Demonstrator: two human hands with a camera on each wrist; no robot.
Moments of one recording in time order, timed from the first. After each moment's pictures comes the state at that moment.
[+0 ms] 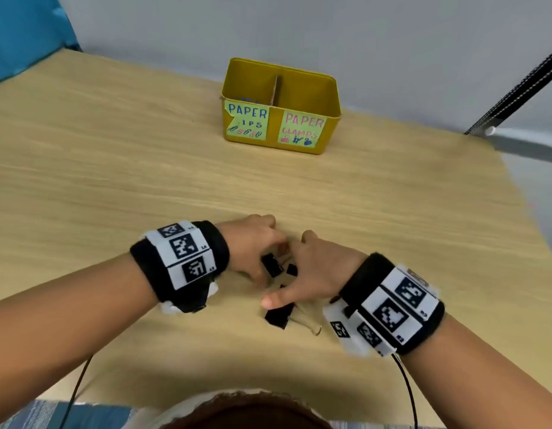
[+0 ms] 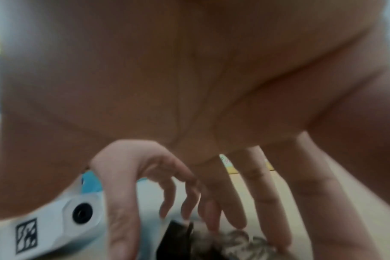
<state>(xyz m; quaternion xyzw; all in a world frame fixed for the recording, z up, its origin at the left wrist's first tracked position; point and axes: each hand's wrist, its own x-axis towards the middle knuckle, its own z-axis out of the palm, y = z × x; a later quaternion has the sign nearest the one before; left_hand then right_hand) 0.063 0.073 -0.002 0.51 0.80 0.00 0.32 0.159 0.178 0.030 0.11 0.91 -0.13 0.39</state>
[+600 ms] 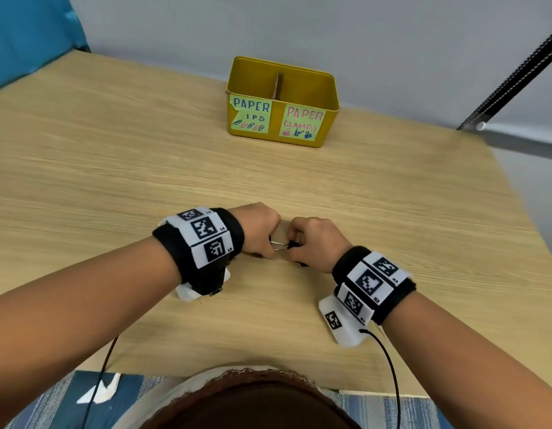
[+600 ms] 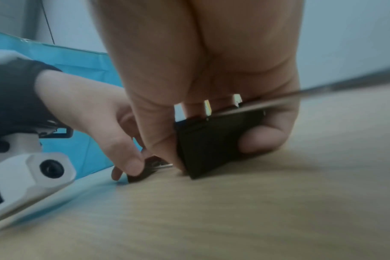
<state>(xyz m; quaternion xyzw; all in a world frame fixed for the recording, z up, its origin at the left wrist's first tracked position) 0.071 0.072 -0.008 0.46 0.84 0.01 0.29 0.164 0.182 -0.012 0.16 0.95 -0.21 0.15</state>
